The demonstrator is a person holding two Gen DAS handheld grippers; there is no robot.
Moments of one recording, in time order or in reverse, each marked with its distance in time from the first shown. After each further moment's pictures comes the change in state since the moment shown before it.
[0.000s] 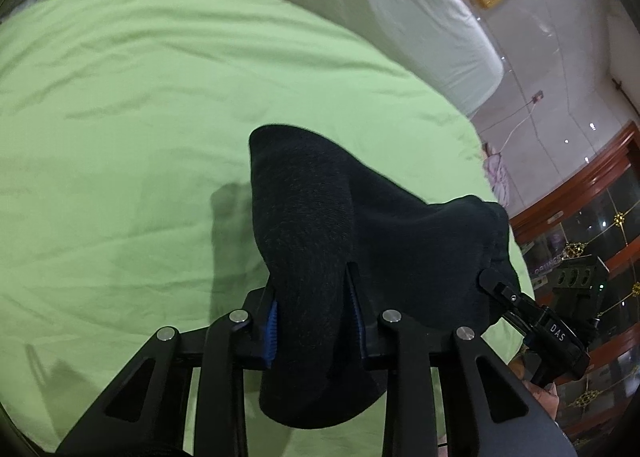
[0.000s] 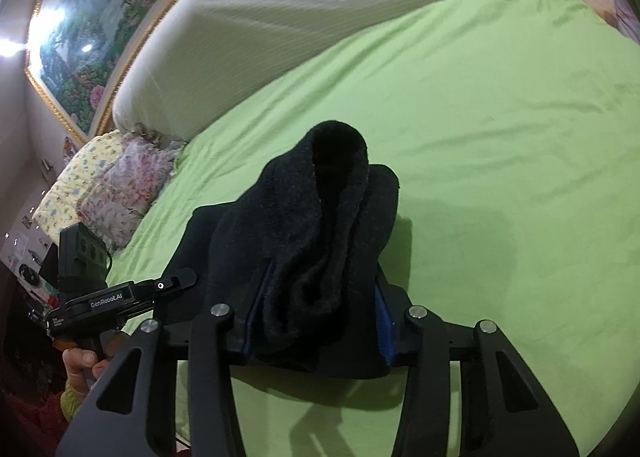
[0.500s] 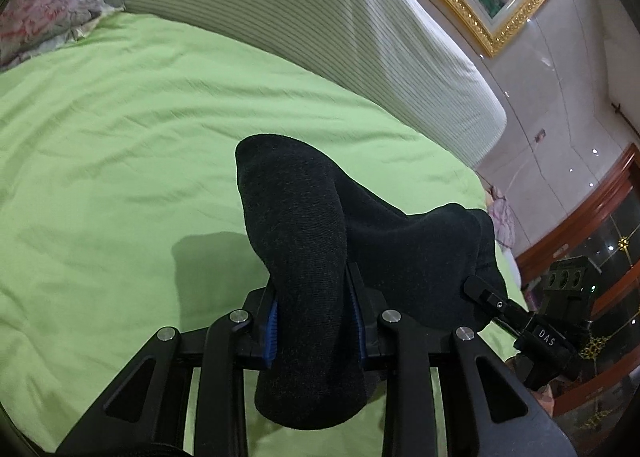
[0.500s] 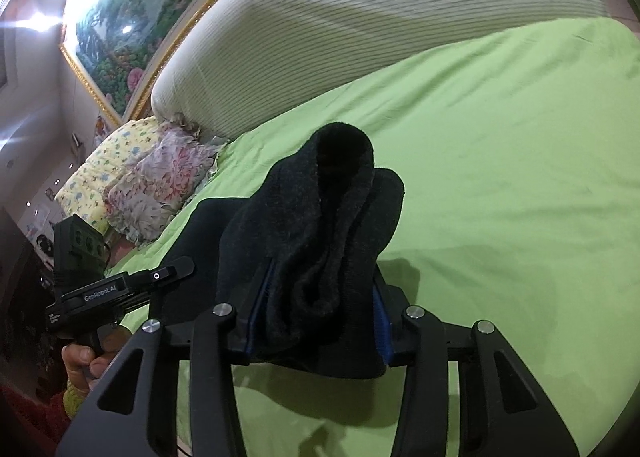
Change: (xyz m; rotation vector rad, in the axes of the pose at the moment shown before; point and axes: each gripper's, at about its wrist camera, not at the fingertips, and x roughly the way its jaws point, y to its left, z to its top) left arm -0.056 0.031 0.038 -0.015 -0.152 0.052; right arm 0.052 0.059 0.040 -0.115 0.008 0.101
